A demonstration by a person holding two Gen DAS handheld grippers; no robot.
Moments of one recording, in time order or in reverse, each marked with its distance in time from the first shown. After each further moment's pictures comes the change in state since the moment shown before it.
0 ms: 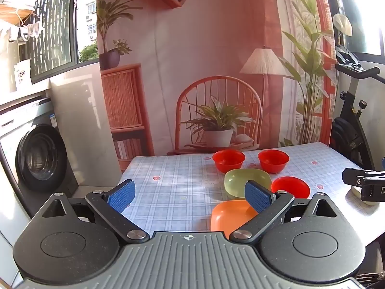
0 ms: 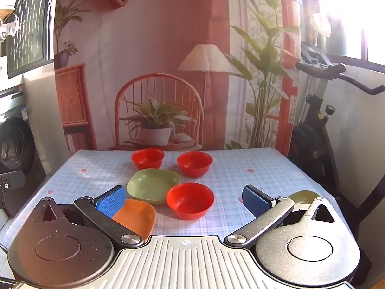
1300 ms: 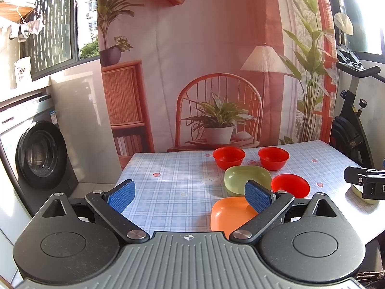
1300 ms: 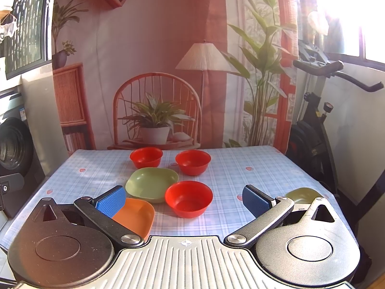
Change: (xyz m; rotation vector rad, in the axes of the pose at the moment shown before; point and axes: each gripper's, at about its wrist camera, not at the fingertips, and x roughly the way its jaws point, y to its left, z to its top) left arm 0.002 0.000 -0.001 -0.004 0.014 0.004; right arm -0.002 -0.003 -0.001 0.014 0.006 0.001
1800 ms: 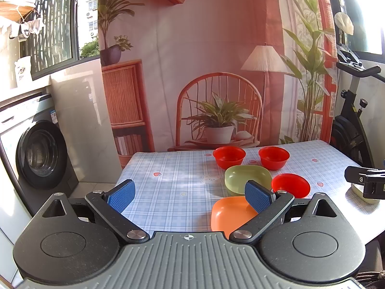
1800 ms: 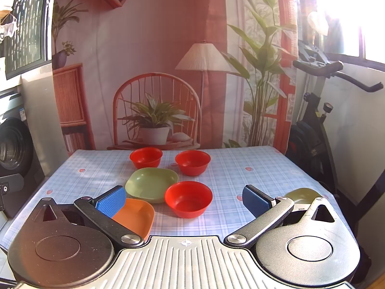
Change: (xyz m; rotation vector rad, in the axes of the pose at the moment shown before) left arm 0.001 0.000 -0.001 0.005 0.001 -0.001; right arm 0.000 0.000 0.000 0.000 0.000 -0.001
